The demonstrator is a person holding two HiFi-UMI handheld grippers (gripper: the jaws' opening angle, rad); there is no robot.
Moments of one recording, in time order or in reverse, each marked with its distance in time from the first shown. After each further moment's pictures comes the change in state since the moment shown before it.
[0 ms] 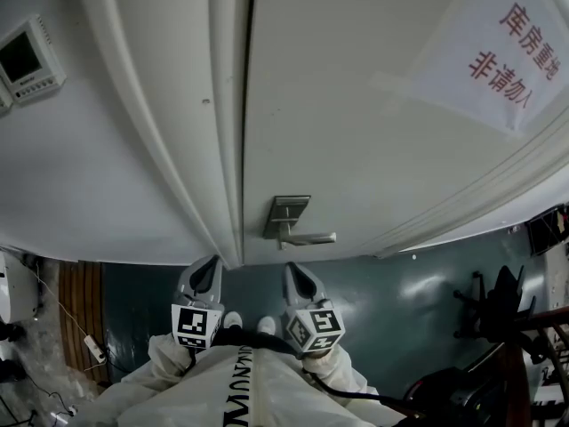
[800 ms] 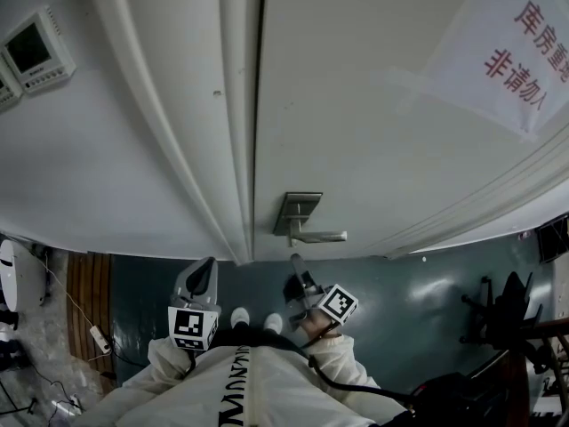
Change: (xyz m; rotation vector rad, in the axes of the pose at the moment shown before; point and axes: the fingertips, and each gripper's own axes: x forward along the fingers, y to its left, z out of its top) left arm -0.027 0.020 -0.016 -0.025 0.050 0.081; right arm 0.033 -0.044 -0.055 0.998 -0.051 0.254
